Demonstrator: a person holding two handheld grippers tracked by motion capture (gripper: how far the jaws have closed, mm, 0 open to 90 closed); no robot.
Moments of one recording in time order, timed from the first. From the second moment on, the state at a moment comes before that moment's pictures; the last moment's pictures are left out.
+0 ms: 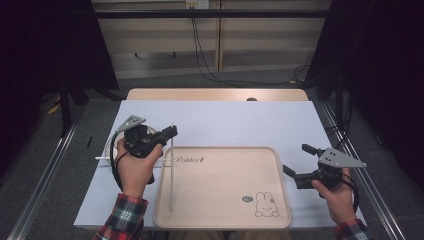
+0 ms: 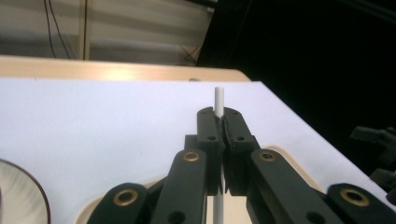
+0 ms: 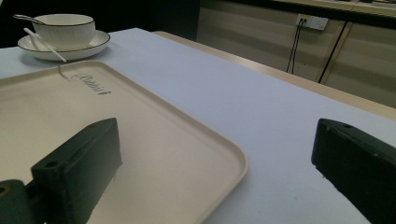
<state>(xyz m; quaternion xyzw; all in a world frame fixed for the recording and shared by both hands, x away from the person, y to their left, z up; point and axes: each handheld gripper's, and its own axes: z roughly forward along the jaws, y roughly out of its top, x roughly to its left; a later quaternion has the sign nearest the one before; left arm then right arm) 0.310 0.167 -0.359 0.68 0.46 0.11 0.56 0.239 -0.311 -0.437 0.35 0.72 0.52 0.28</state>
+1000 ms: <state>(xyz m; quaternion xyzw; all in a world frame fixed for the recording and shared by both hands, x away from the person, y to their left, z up) 0.327 0.141 -0.433 0.71 0.51 0.08 0.47 0.232 -0.315 -0.439 0.36 0.73 0.52 0.28</state>
